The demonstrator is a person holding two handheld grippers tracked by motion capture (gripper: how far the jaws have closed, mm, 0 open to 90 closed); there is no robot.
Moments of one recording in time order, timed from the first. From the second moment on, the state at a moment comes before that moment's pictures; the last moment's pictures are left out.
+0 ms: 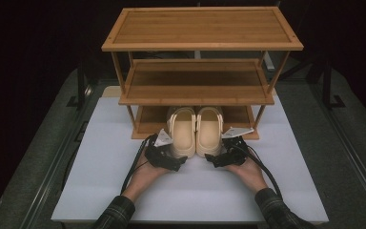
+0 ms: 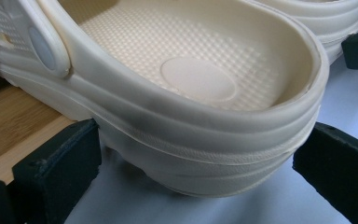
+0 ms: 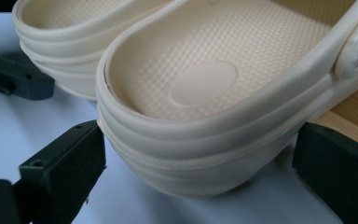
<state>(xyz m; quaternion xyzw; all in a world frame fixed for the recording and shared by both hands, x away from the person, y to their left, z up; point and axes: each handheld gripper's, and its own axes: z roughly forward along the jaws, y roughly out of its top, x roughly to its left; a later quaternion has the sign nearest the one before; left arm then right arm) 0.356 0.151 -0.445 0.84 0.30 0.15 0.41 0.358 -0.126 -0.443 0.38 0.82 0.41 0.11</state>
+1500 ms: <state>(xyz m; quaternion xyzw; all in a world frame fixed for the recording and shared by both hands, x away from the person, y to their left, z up) 0.440 0.145 -0.452 0.83 0.33 0.17 0.42 0.433 -0.119 -0.447 0.44 0.78 0.43 0.14</state>
